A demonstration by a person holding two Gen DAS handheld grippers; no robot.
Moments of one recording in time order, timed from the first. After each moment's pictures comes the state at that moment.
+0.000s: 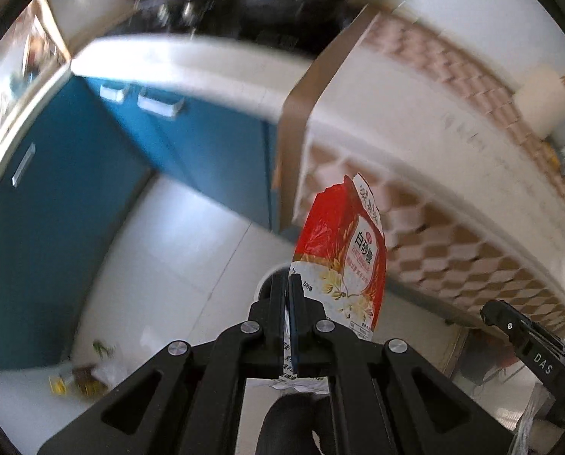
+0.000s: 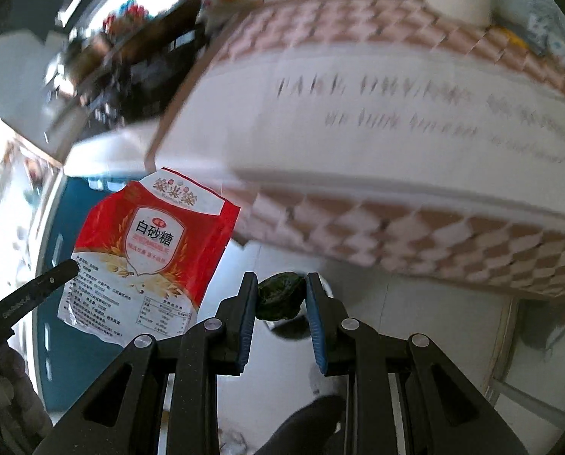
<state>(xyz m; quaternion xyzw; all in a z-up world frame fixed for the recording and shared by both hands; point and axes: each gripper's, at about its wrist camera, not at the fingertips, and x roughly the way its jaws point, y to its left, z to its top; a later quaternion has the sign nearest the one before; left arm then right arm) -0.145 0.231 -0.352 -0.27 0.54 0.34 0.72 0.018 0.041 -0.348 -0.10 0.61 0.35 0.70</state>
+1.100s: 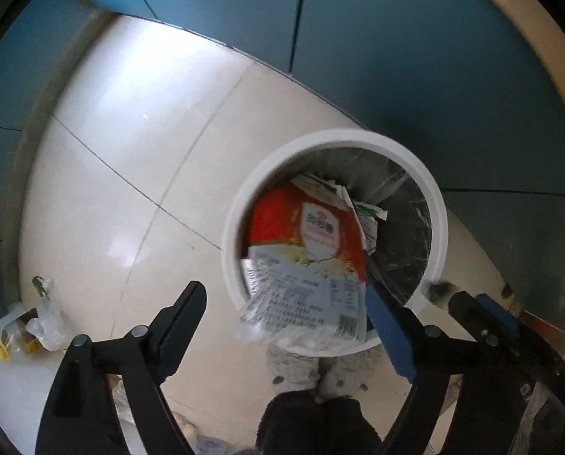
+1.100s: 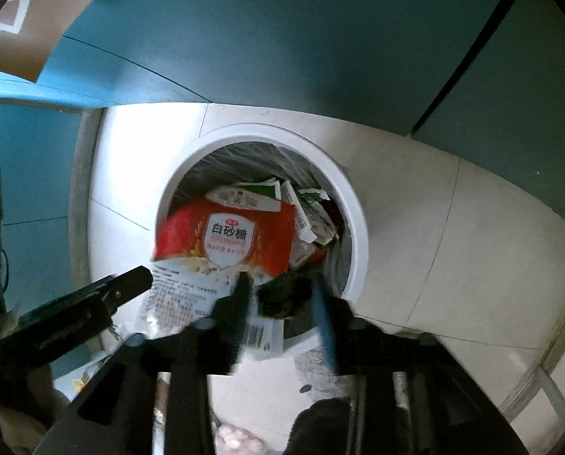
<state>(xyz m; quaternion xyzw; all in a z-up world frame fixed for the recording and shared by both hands) -0.140 0.259 -0.808 -0.37 0.66 0.31 0.58 -0.031 0.104 -0.864 -0.16 0.74 0.32 0.57</state>
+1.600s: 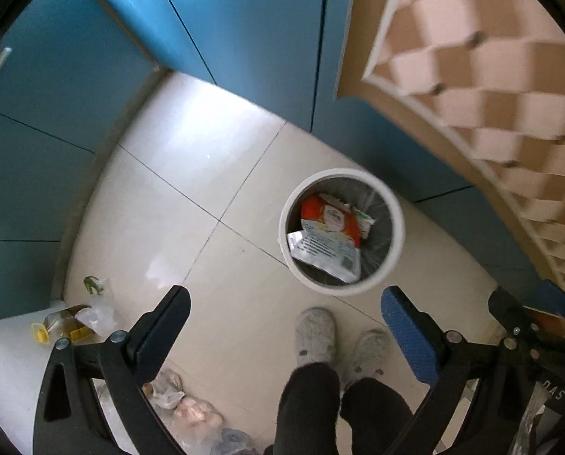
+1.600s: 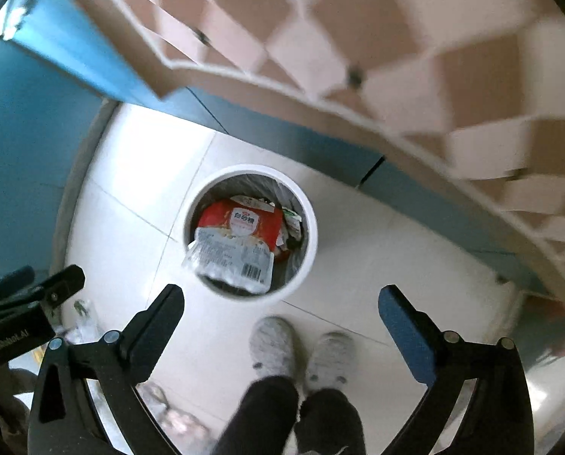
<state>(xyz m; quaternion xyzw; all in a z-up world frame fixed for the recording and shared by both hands) -0.179 0.214 -0.566 -0.32 0.62 0.36 0.62 -0.047 0.097 -0.640 -0.27 0.65 0.34 0.62</state>
